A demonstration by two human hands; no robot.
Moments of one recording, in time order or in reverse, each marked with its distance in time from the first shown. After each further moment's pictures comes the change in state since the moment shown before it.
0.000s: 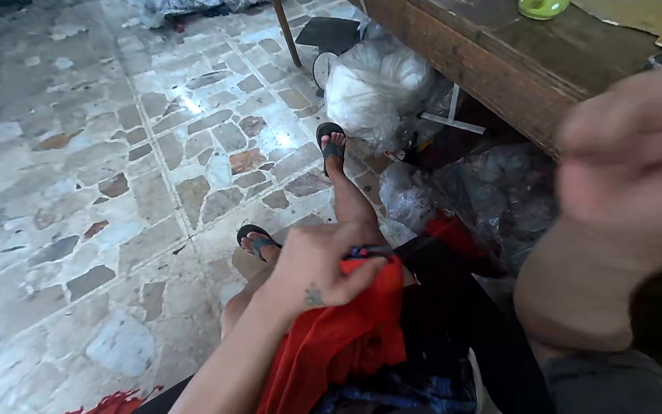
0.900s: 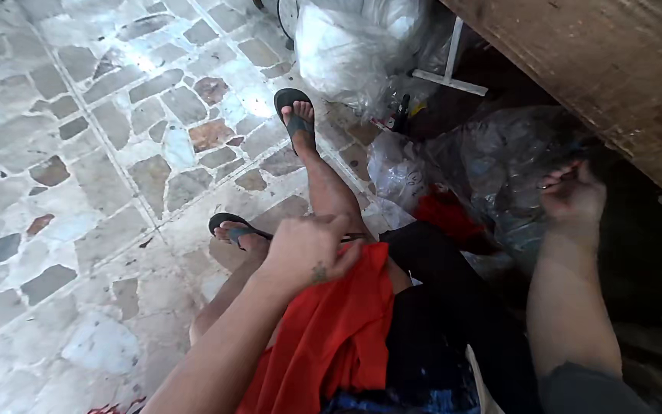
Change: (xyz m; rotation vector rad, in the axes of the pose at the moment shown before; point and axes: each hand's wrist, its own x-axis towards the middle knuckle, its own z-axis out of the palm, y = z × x) left_hand 0.014 -0.065 0.064 0.197 -0.351 -0.125; right_hand -0.146 0.161 -0.228 0.151 1.014 0.767
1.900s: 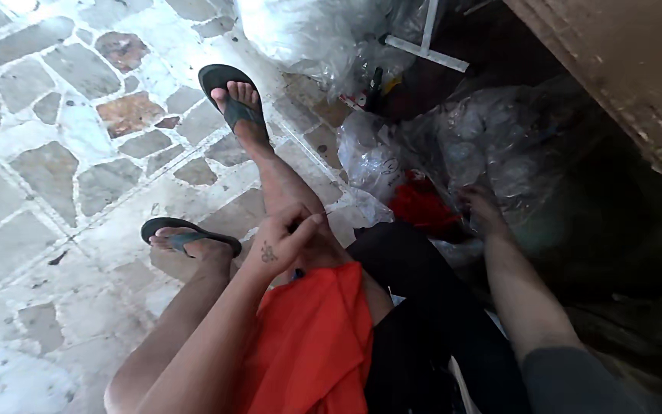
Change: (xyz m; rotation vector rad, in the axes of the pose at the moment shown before) left_hand 0.031 -0.064 0.099 -0.774 -0.029 -0.365; right_hand 0.047 0.112 -0.073 -1.189 -0.063 0.291
